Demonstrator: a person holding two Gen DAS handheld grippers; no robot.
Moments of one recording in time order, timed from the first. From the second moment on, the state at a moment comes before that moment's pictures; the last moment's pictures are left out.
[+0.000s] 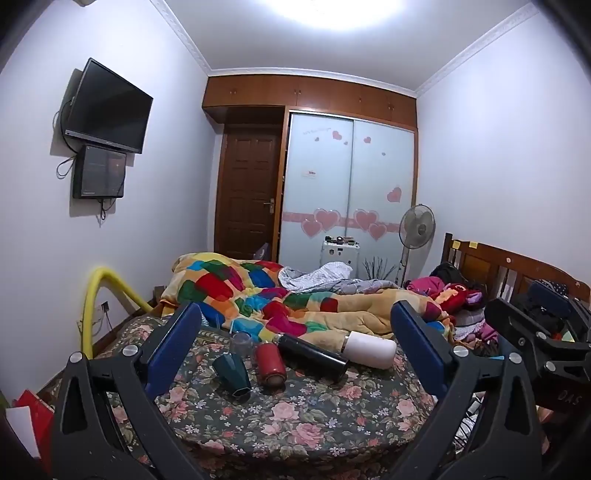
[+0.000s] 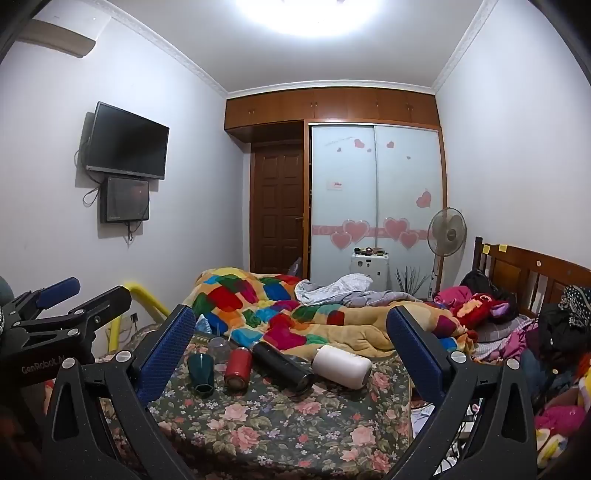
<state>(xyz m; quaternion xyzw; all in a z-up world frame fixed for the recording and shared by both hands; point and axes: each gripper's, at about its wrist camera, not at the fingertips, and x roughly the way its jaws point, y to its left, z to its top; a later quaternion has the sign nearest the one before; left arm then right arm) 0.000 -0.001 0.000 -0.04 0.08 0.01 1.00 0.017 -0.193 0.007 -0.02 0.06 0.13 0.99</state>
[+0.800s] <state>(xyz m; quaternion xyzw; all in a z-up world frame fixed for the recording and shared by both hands) 0.003 0.008 -0.005 -0.04 0.07 0.04 1.00 0.020 -0.190 0.007 -0.02 0.07 0.13 0.99</state>
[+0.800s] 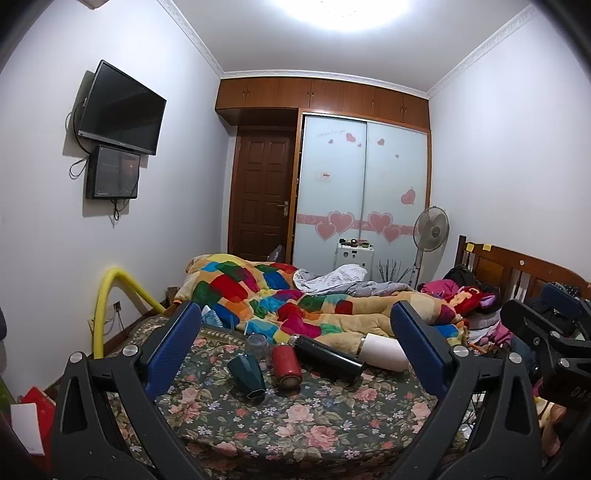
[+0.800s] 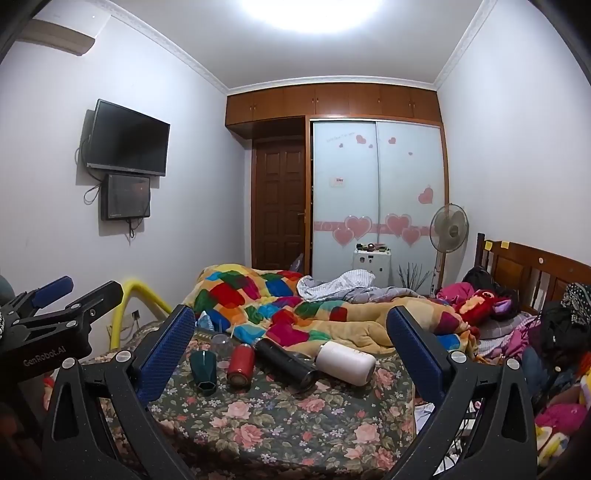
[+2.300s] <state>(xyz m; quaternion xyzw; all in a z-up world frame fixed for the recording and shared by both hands) 0.005 0.009 -0.001 -0.05 0.07 0.03 1.00 0.022 -0.187 -0.004 -0.02 0.08 0.13 0.99</state>
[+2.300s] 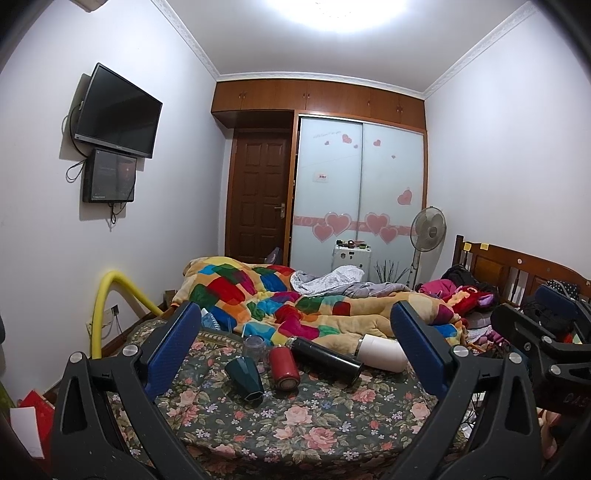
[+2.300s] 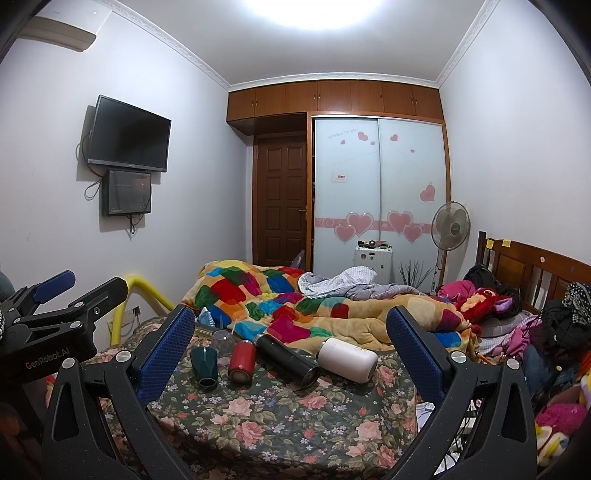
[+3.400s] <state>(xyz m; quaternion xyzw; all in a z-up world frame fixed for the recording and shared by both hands) 0.188 0.101 -0.136 -0.11 0.28 0.12 0.95 0.138 -0.185 -0.067 -0.02 0.24 0.10 0.97</state>
